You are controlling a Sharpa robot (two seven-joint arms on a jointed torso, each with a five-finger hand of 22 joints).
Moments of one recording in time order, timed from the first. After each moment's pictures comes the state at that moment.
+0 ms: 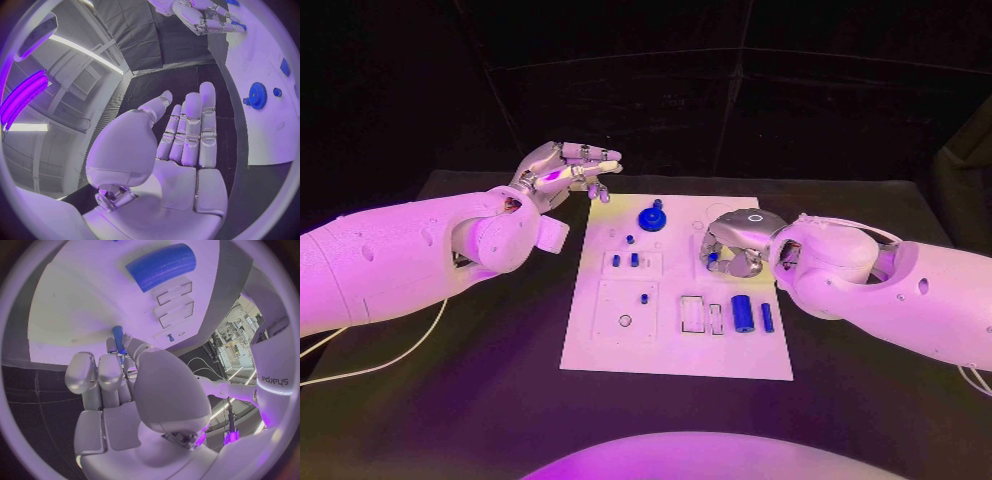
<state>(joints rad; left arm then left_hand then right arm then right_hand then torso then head) 1.29 -0.86 -0.14 1.44 -0.03 -0.16 0.45 1.27 -0.06 0.38 -0.10 0.04 0.95 0.21 0.16 0.07 0.95 0.13 0.36 0.09 1.17 0.04 0.95 0.59 0.17 1.14 0.14 0.62 0.66 1.17 -0.80 -0.03 1.64 -1.77 -0.10 -0.23 1.51 -0.03 0.43 0.04 0.04 1.10 0.13 0.10 0.08 1.18 0.10 0.17 0.07 1.47 -0.01 1.16 0.95 0.10 1.31 0.09 1.32 1.17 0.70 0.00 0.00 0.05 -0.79</state>
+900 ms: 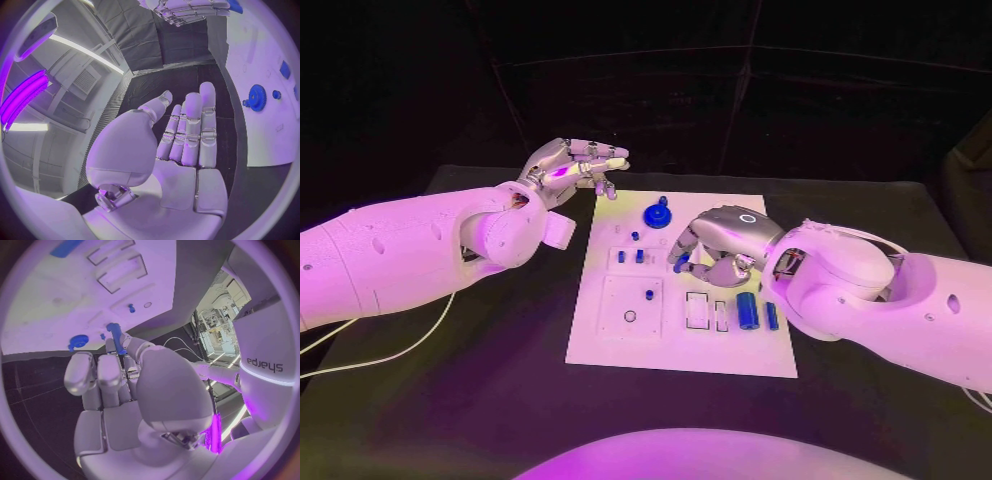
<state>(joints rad) 1.29 -0.86 -0.14 1.44 -0.03 -0.16 0.45 1.27 -0.06 0.38 -0.10 0.04 0.95 0.21 0.16 0.07 0.95 0.13 0.36 0.09 1.17 0.04 0.95 0.59 0.17 1.14 0.14 0.62 0.66 1.17 -0.80 -0.03 1.82 -1.68 -0.24 -0.18 1.47 -0.07 0.53 -0.02 0.05 1.10 0.15 0.09 0.07 1.19 0.11 0.12 0.07 1.47 -0.01 1.17 0.95 0.10 1.31 0.09 1.33 1.18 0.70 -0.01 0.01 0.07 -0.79</state>
